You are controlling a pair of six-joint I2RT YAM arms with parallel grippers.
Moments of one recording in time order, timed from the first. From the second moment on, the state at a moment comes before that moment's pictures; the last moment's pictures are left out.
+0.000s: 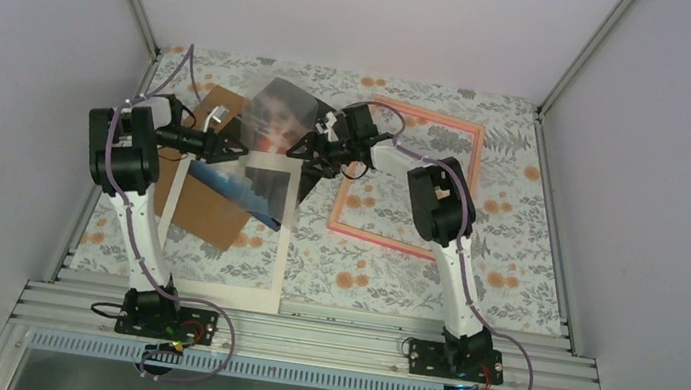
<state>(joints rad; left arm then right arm) 0.24 2.22 1.51 -1.01 1.13 0.57 0.54 2.42 1.77 -0.20 -0.94 0.71</state>
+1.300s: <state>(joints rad) -0.09 2.34 1.71 -1.18 1.38 0.66 0.27 1.92 1.34 -0.39 -0.89 0.49</state>
